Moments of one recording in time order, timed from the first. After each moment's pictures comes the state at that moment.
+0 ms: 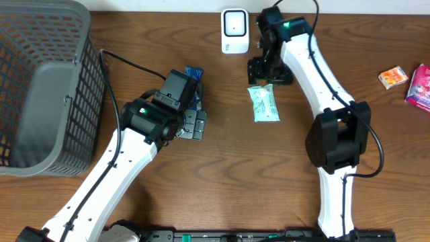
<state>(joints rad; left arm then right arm) -0.49 1.39 1.26 -1.05 -0.14 -0.28 0.29 2.28 2.14 -1.36 -0.04 0.31</state>
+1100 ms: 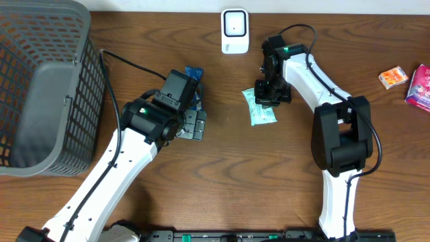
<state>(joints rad) -0.49 1.39 1.26 -1.05 -0.14 -0.28 0.28 2.24 1.75 -1.10 -0.15 0.33</state>
